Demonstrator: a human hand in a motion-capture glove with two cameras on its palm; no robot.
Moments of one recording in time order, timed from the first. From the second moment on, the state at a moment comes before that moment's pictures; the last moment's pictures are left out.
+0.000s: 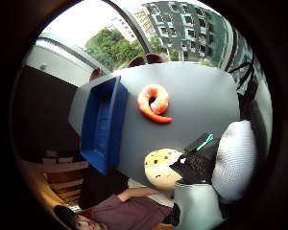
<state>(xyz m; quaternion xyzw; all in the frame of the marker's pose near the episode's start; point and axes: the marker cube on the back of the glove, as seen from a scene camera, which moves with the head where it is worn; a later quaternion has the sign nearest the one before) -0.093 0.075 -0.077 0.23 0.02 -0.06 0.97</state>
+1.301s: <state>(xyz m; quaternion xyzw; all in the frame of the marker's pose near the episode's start) -0.435 -0.003 -0.054 0.08 0.05 -0.30 0.95</state>
